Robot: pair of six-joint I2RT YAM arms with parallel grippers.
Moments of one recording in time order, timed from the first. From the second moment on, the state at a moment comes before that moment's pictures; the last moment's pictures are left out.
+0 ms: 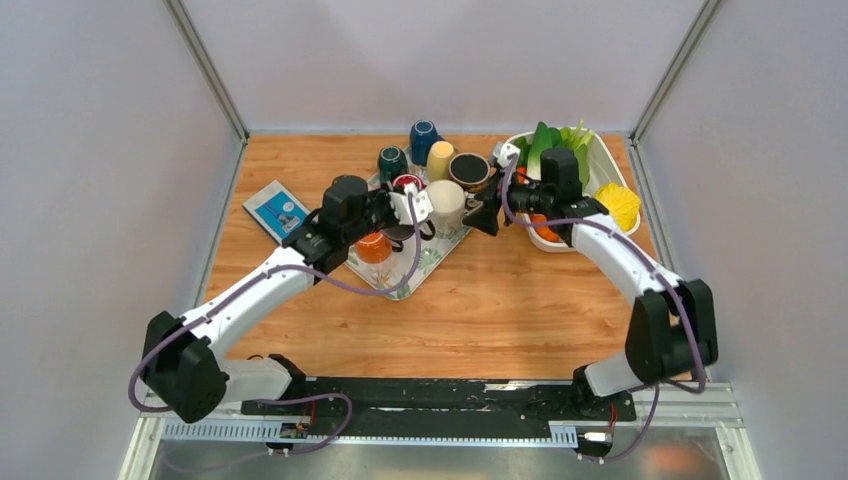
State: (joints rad) left arm -0.62 1.23 0.92 0.00 0.07 0.87; right arm 0.27 1.52 1.12 -0.08 -0.90 -0.18
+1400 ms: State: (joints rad) left arm -0.62 1.71 1.48 -0.68 0.10 0.28; right arm 0.67 1.48 0.97 -0.09 -0.33 -0.73
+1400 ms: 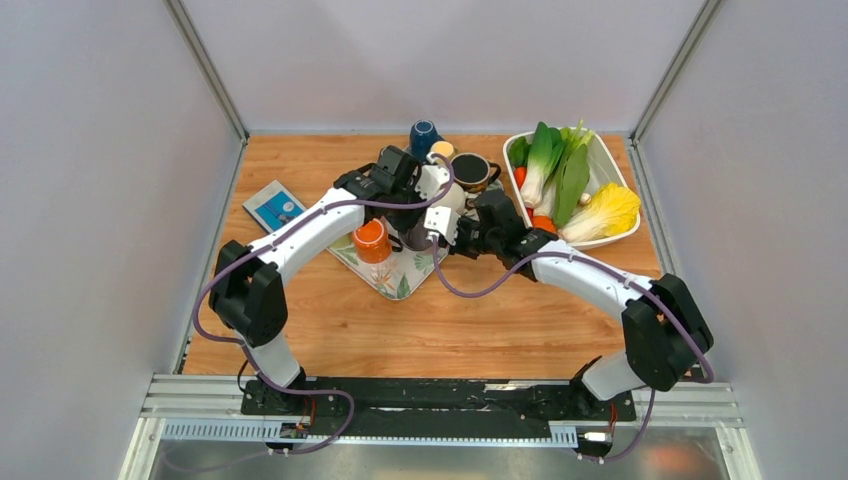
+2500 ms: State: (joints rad) left arm -0.61 1.61 1.48 -0.59 0.36 0.28; right arm 0.48 1.01 0.49 -0.11 -0.32 -0.43
